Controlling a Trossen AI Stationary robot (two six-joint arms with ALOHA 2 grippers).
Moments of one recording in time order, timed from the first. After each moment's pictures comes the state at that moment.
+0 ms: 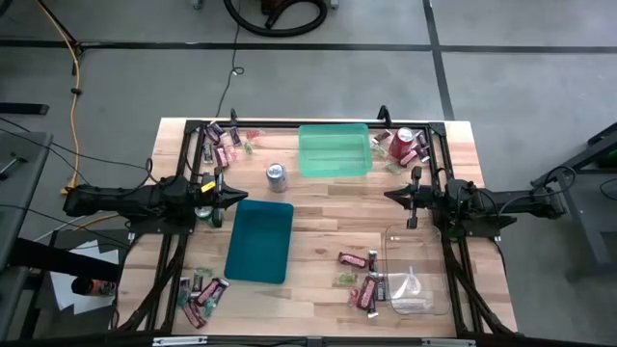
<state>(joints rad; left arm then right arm) 0.01 0.14 0.01 0.05 -0.12 -0.19 0.03 0.10 0.01 0.04 0.17 -0.18</state>
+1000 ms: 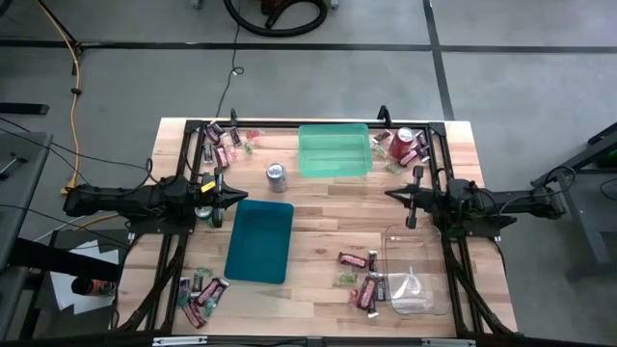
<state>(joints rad) 0.01 0.14 0.01 0.05 -0.12 -0.19 0.03 0.10 0.01 0.08 0.17 -0.42</state>
